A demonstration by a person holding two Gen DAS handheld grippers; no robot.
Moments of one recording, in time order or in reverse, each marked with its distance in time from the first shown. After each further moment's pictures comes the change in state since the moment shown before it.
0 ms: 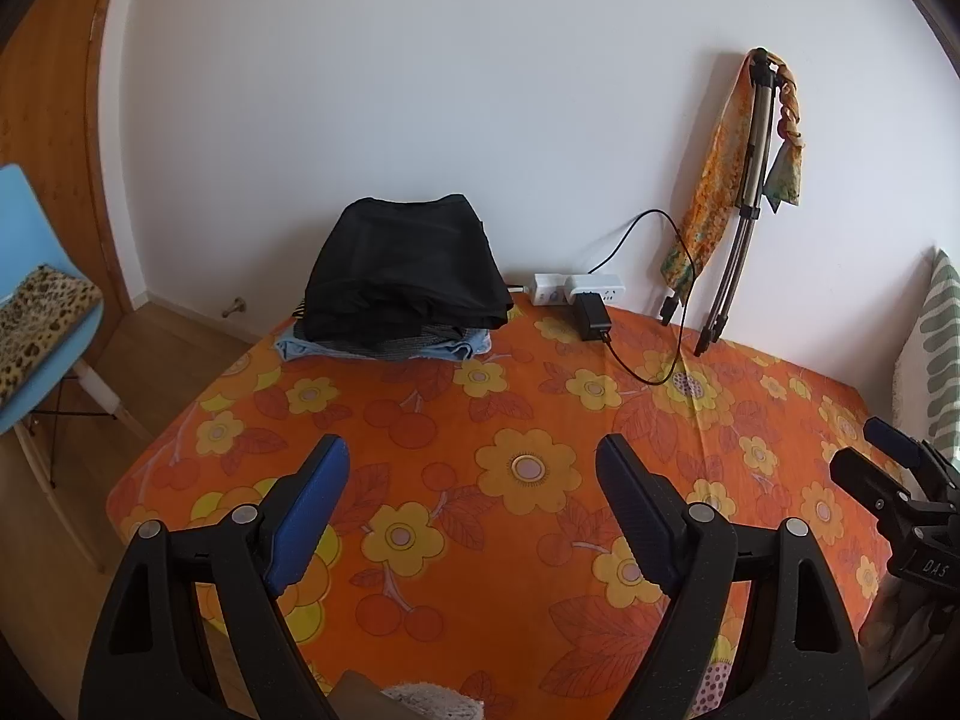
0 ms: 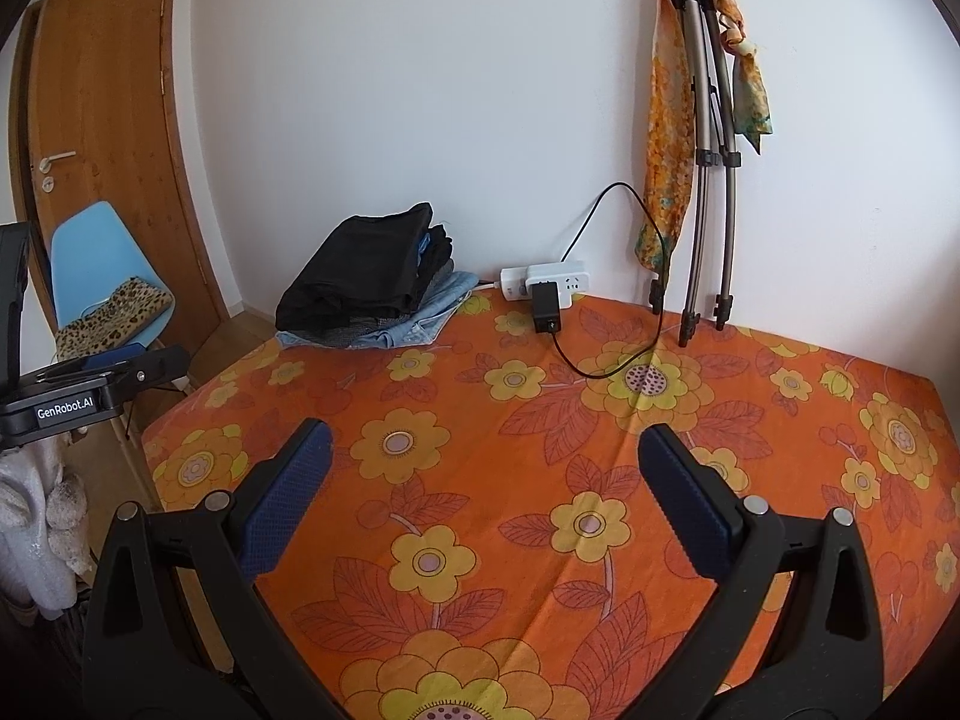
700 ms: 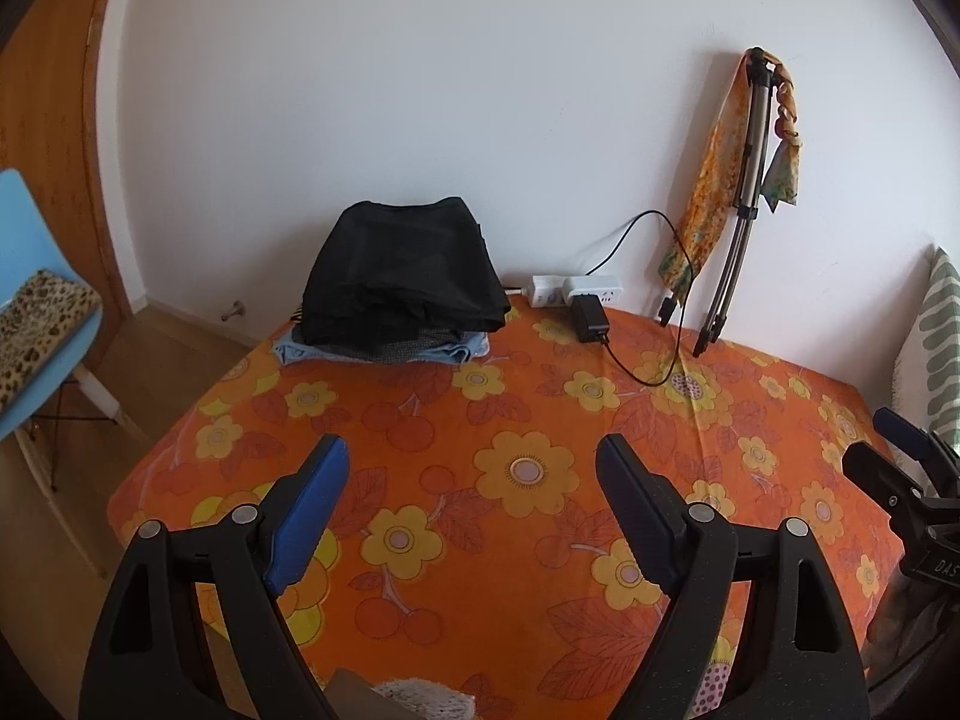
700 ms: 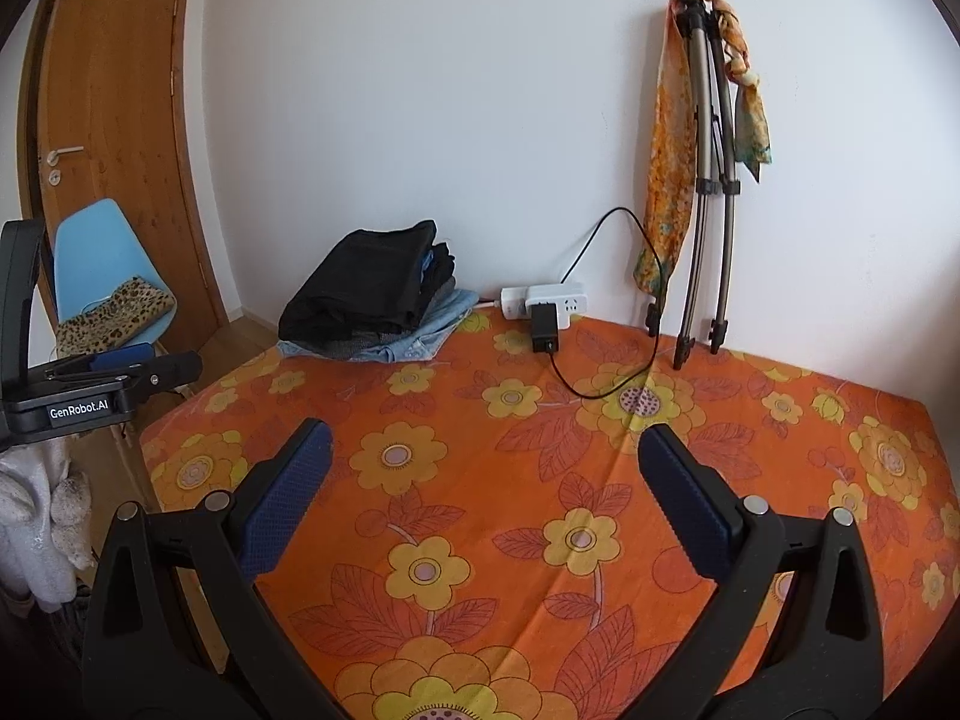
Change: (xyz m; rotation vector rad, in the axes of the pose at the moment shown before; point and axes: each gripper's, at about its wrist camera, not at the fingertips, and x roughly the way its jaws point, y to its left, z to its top) left arm 0.000 -0.001 0.002 0.004 -0.001 -0.002; right arm -0.007 0.000 0.004 -0.015 -0.023 0.000
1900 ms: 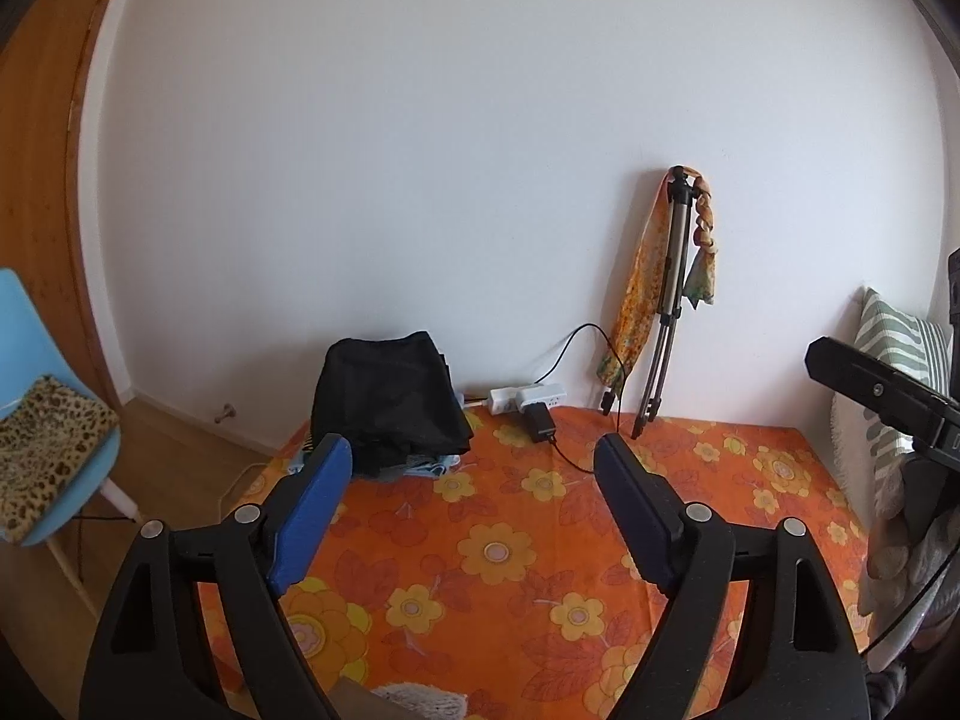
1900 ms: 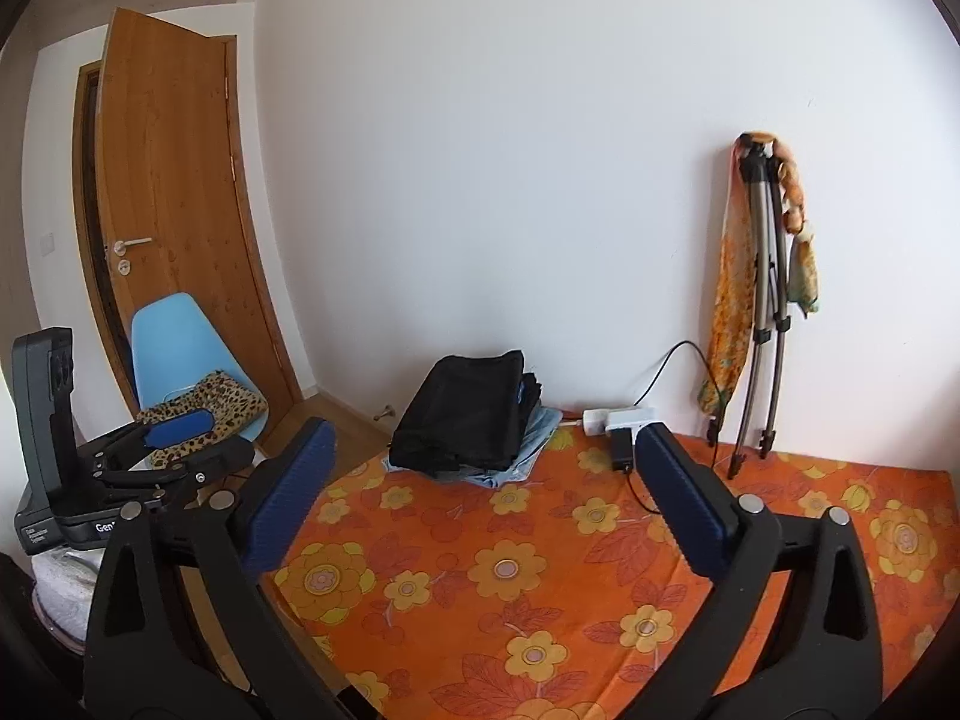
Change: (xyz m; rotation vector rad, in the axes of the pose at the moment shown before) left arm -0.125 0.005 0.073 0.085 -0.182 -0.089; right arm -0.106 0.052 0.122 -0.013 -0.175 0.146
